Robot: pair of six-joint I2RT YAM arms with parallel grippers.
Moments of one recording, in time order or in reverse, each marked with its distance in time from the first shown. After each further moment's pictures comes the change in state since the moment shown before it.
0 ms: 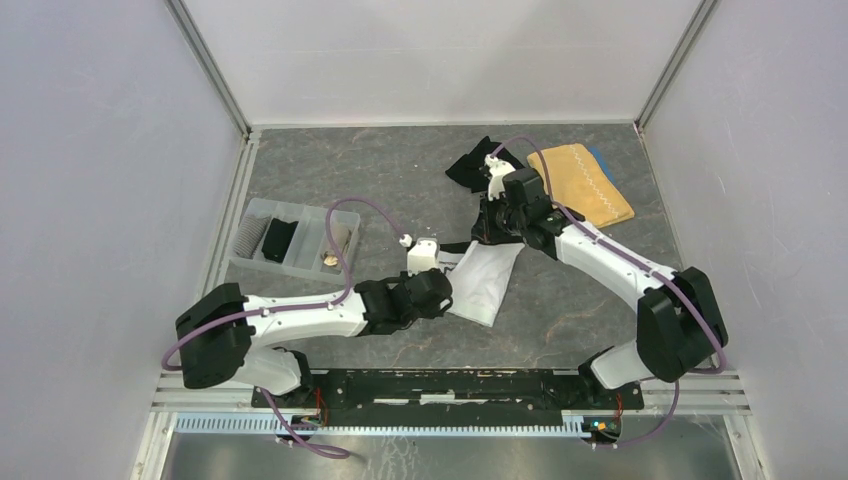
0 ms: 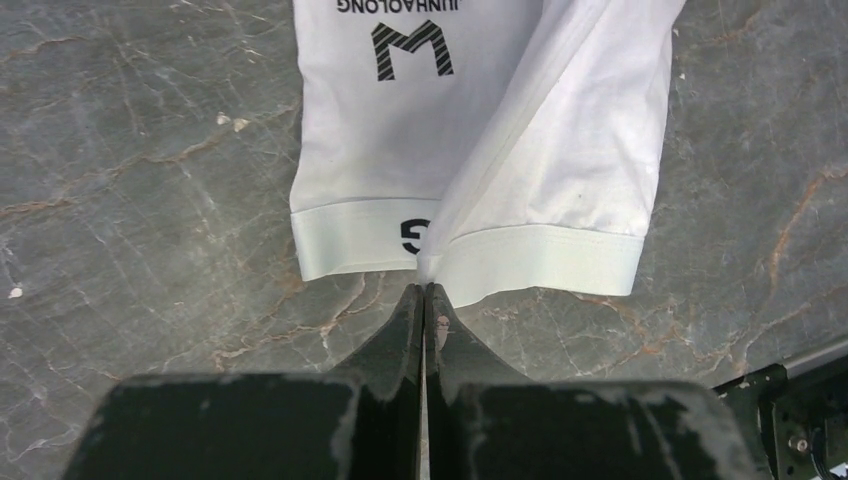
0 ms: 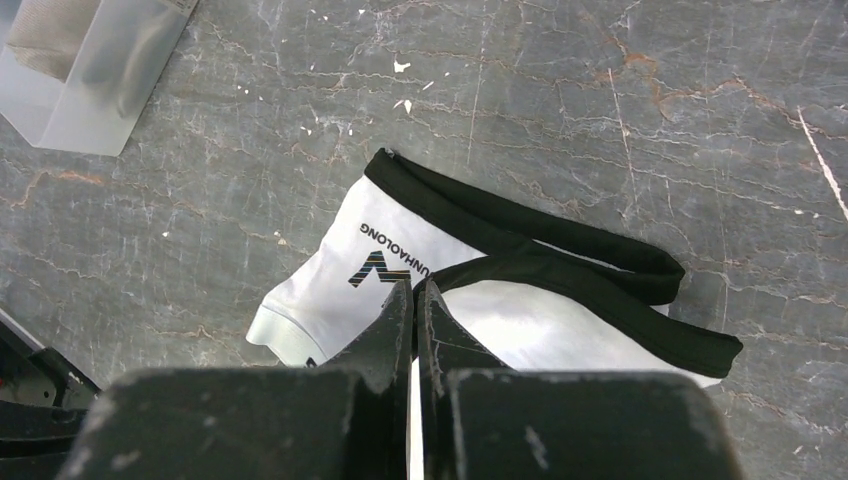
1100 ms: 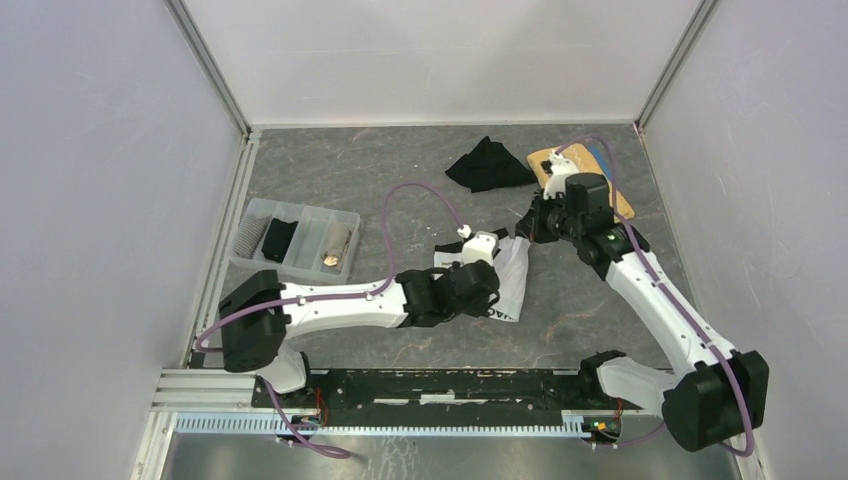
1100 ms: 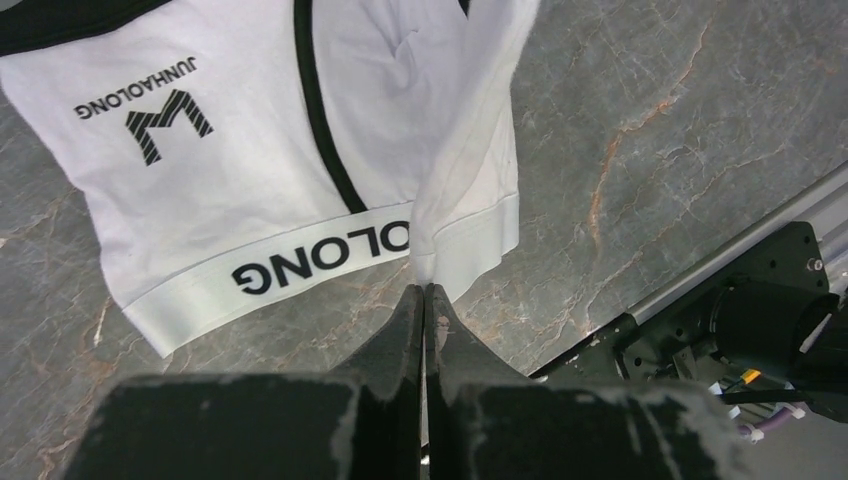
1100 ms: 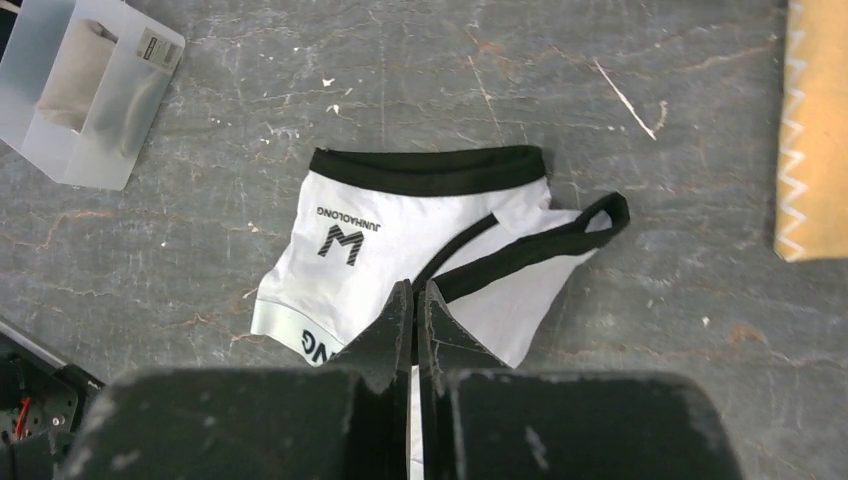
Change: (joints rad) left arm -0.087 0.231 0.343 -0.020 0.096 0.129; right arm -0.229 -0.348 -0.093 -0.182 -0.040 -0.010
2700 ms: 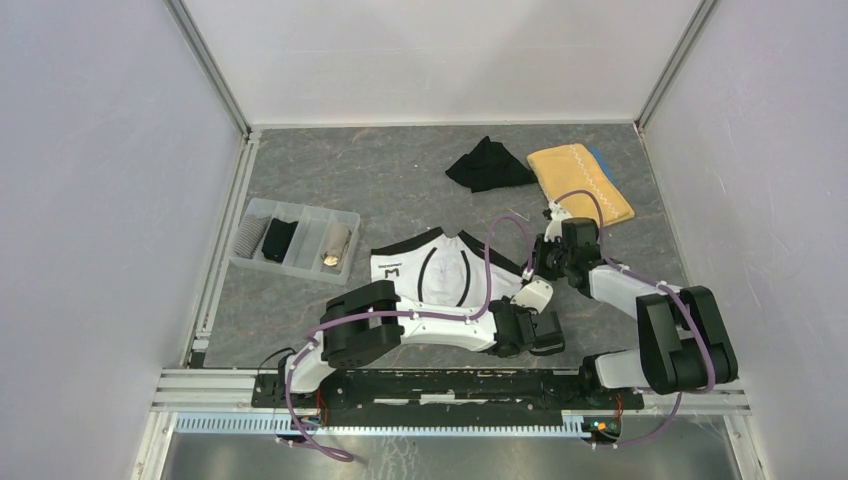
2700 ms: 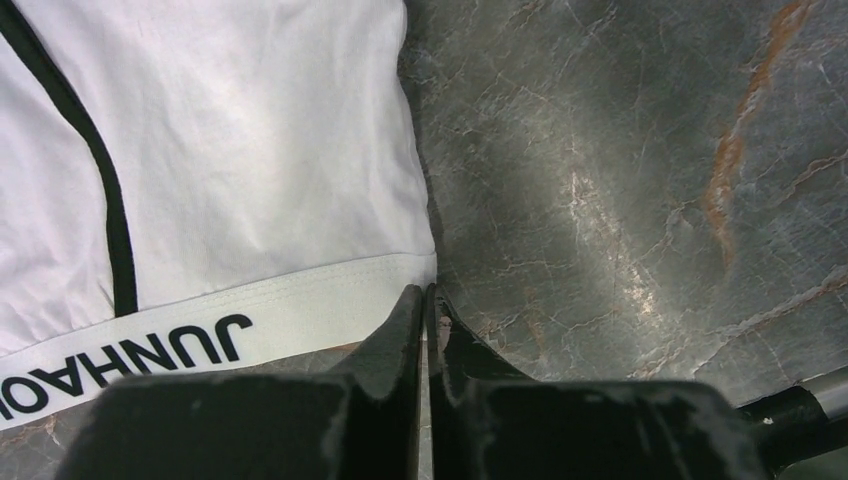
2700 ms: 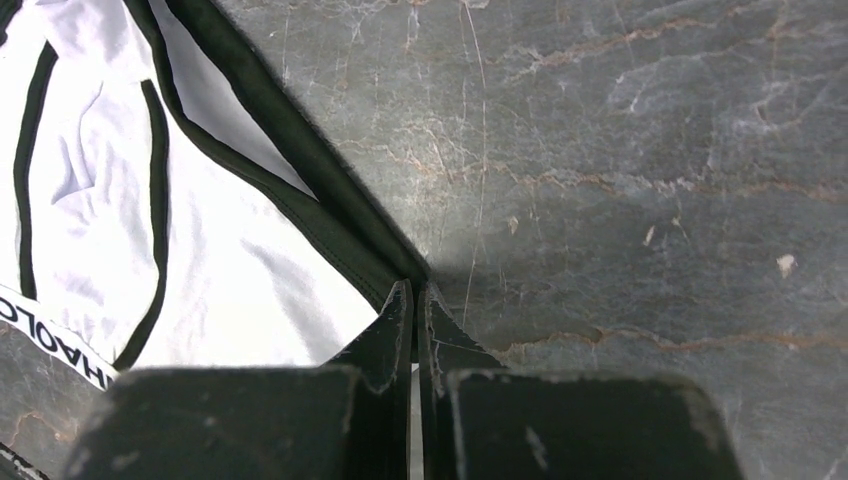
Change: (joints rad) left arm -0.166 0.520 0.423 -0.319 -0.192 -0.007; right arm -0.121 0.280 -0.410 0.476 -0.100 -0.007
